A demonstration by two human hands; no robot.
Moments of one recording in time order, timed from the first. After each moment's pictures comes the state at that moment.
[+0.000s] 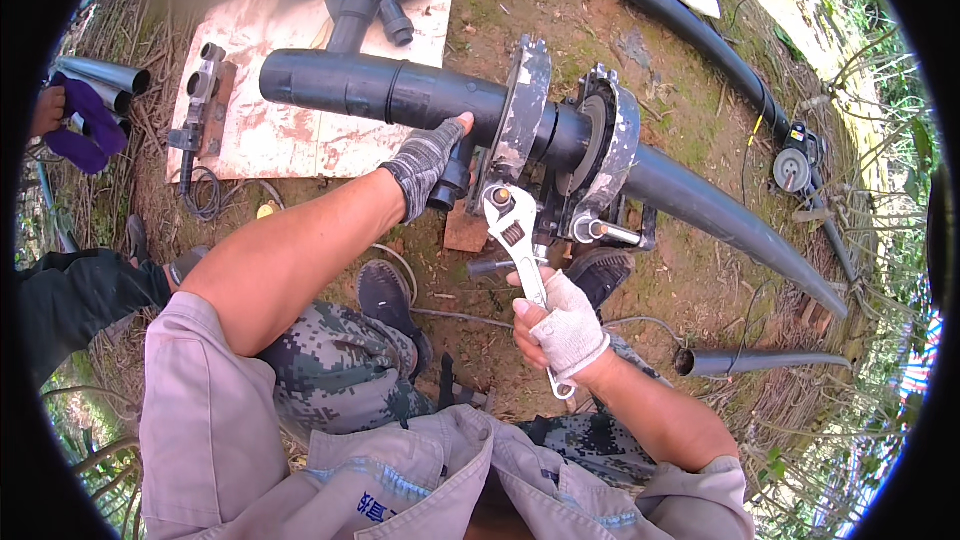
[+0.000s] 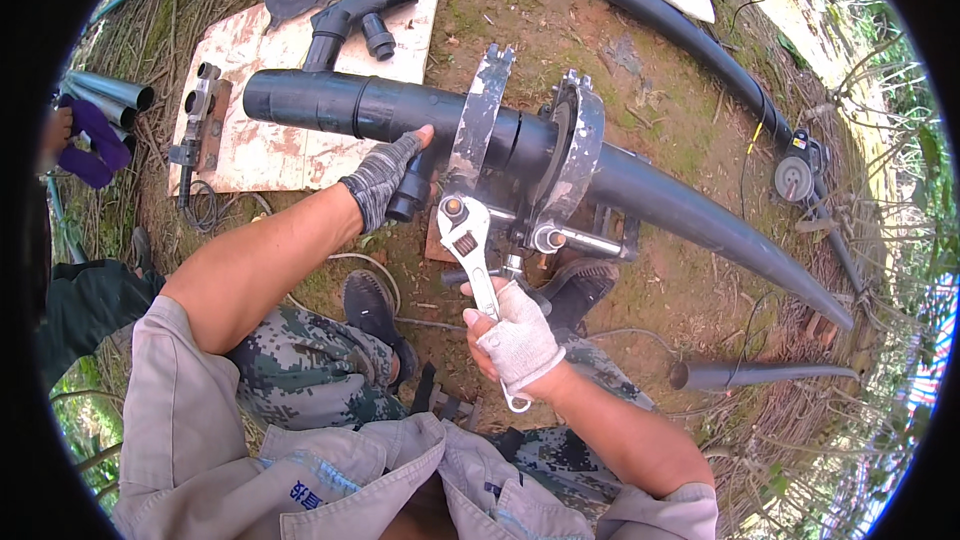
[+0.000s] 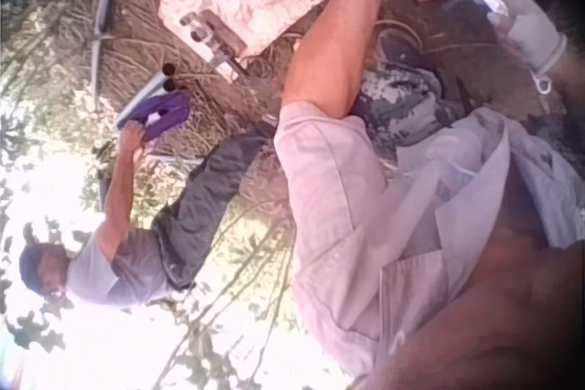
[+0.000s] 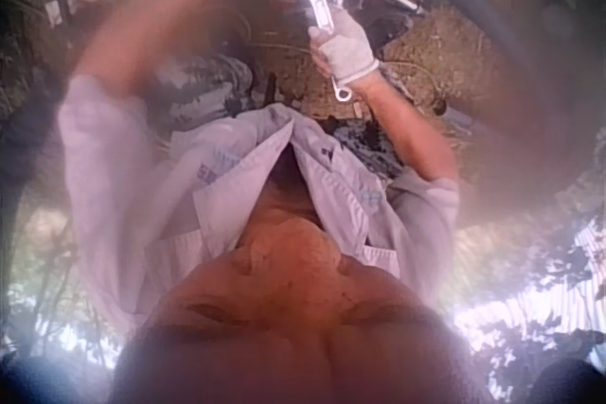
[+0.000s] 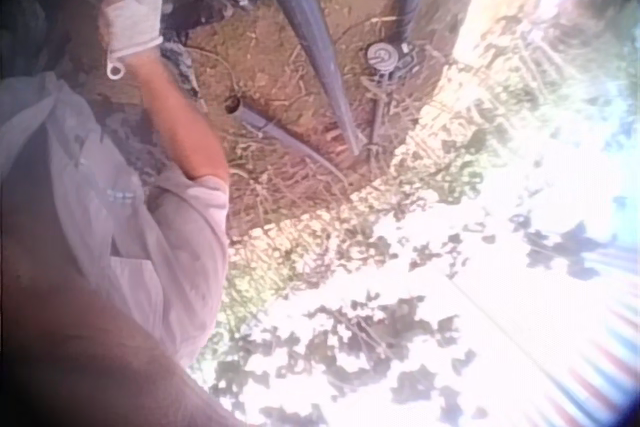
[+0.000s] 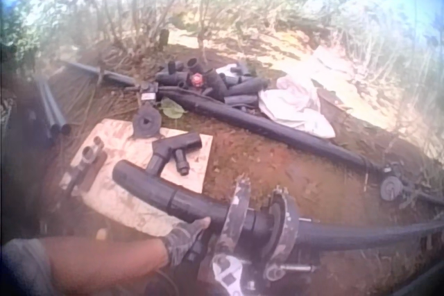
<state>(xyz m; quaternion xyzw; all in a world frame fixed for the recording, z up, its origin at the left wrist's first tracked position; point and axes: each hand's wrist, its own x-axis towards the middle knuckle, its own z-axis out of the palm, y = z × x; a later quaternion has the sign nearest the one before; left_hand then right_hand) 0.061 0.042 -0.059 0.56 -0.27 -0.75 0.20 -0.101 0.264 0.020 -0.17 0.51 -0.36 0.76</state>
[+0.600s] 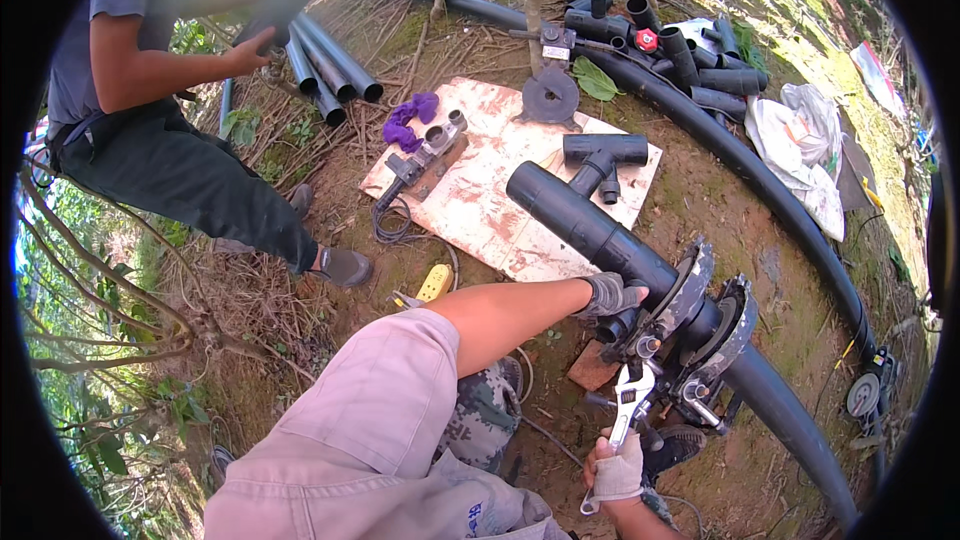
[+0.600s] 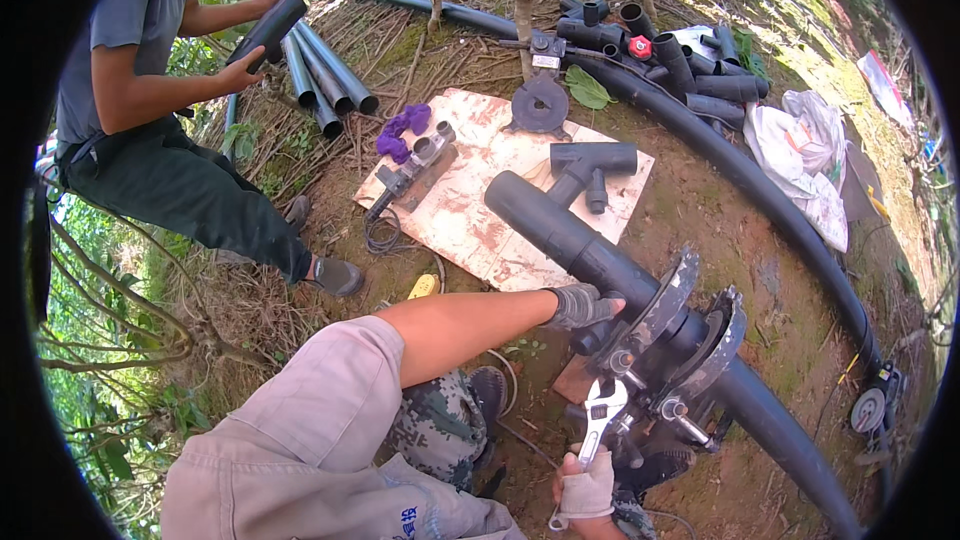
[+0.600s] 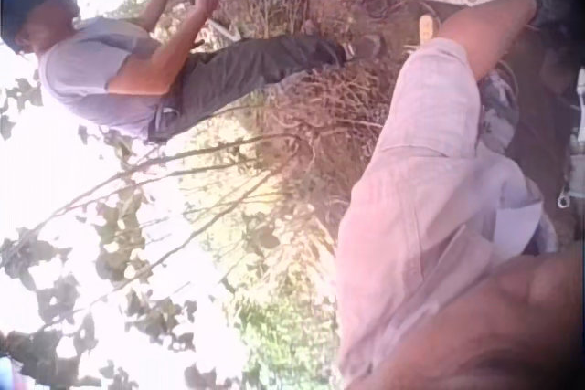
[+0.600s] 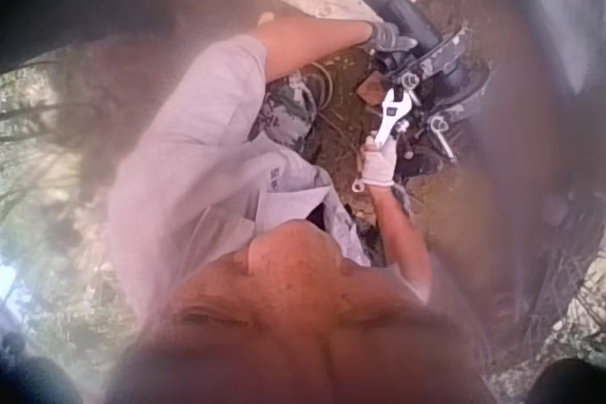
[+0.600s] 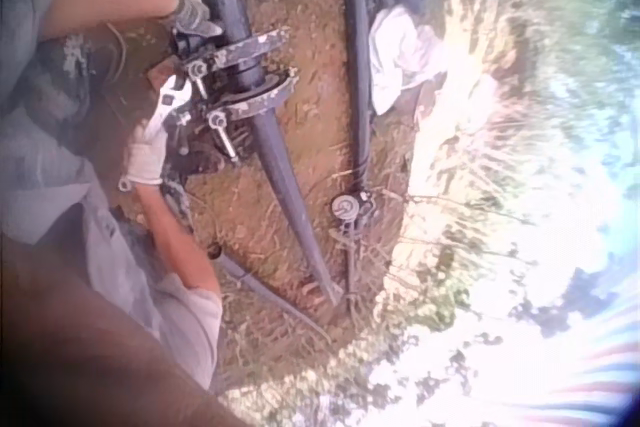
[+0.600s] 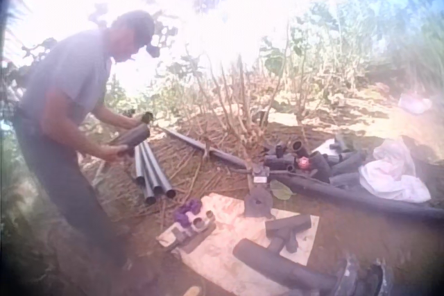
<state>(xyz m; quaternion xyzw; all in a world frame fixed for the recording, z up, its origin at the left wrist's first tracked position) 0.098 0.025 -0.045 0.53 -0.67 -0.51 -0.01 -0.070 0.313 -0.043 -0.26 0.54 -0.37 0.71</state>
